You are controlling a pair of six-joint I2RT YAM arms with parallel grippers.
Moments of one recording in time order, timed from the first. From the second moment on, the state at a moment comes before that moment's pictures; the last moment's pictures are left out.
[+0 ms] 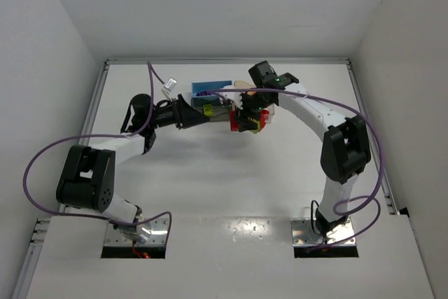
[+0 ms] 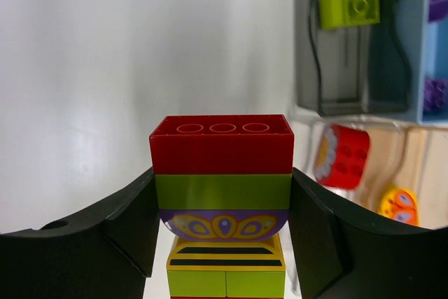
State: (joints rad) left arm -0.15 1.48 0.65 0.71 1.01 -0.91; right arm 0.46 1.86 1.55 -0.79 -0.57 -1.04
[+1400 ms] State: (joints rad) left arm -0.27 1.69 0.92 0.58 0.95 -0.84; right arm 0.62 1.72 1.43 -0.57 -0.44 -0.79
